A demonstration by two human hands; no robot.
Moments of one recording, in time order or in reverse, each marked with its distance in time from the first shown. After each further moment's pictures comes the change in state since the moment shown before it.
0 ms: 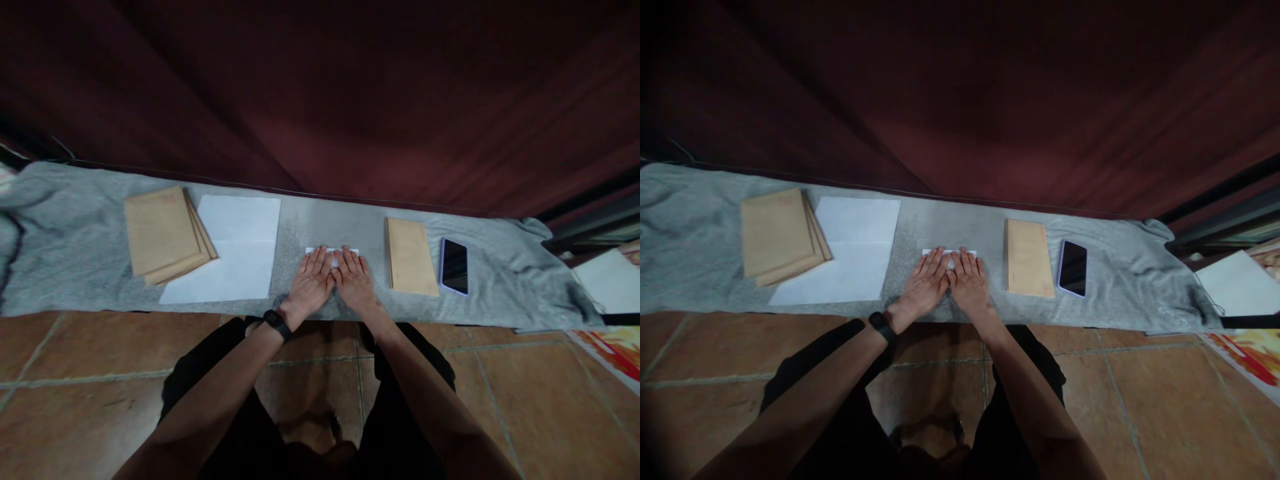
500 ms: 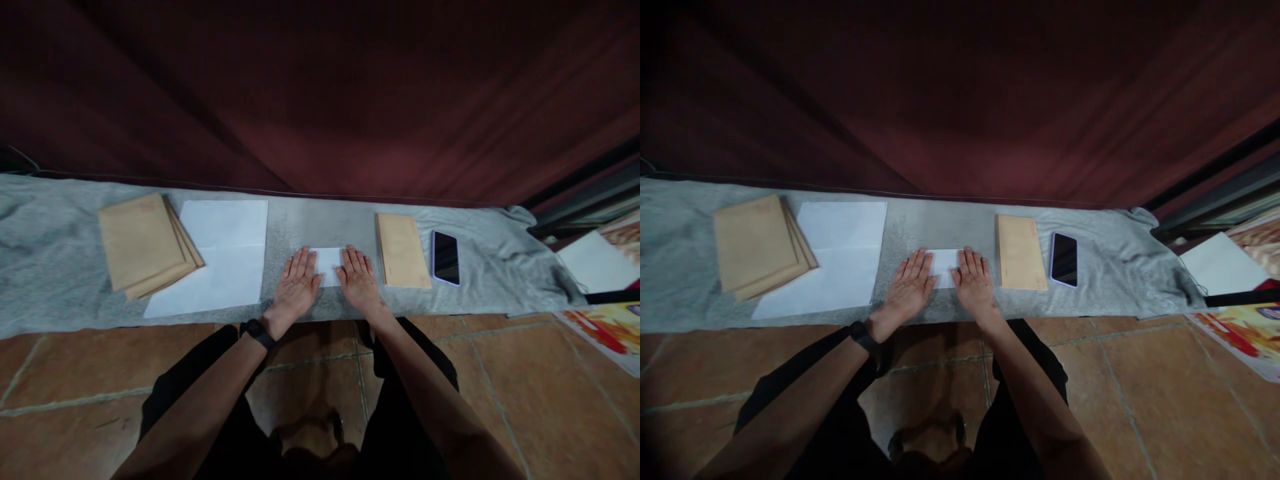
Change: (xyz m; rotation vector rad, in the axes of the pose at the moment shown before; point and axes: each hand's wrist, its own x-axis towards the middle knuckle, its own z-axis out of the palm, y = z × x) left_hand -0.008 -0.012 -0.003 0.040 -0.023 -0.080; right_hand -0.010 0.021 -0.005 -0.037 0.024 0.082
